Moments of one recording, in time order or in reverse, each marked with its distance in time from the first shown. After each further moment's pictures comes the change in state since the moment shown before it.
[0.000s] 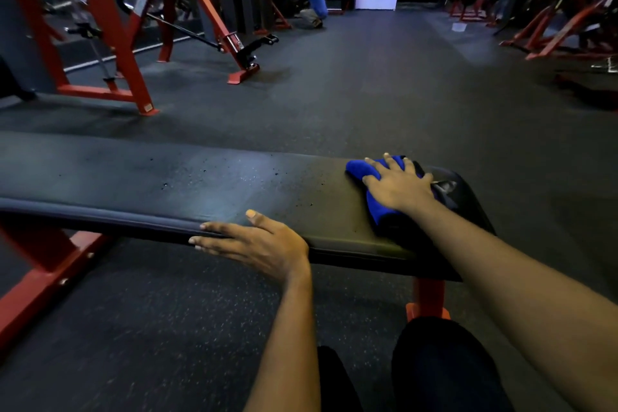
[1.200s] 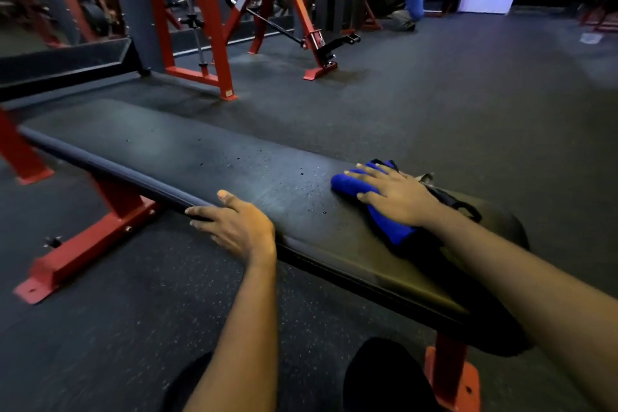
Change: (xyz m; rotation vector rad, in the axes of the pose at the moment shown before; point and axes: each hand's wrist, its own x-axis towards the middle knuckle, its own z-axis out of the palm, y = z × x) left_hand 0.050 0.026 -0.006 -0.031 0.080 -0.285; right_hand 0.068 -0.004 0.008 -0.085 -0.008 -0.746
